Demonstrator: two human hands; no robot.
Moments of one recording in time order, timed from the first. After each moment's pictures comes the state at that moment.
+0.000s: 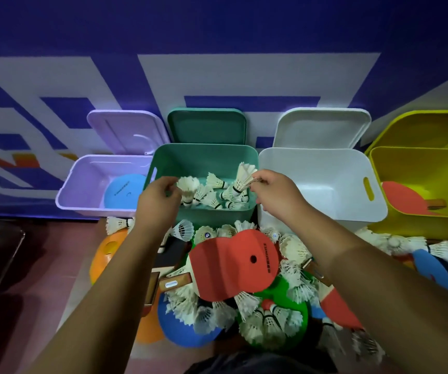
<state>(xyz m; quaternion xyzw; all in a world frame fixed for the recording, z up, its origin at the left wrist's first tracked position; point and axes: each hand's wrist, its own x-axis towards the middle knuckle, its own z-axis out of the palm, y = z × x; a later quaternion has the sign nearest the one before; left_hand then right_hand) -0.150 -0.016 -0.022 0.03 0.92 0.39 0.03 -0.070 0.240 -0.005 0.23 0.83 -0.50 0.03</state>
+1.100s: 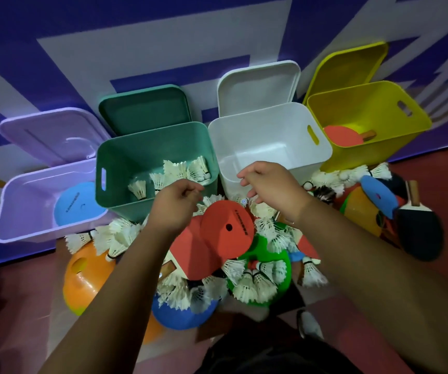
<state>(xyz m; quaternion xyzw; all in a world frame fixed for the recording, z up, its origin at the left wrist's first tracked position) -0.094 0.038 -0.039 0.15 0.83 0.48 0.25 0.027 0.239 -0.001 0.35 0.75 -0.57 0.00</state>
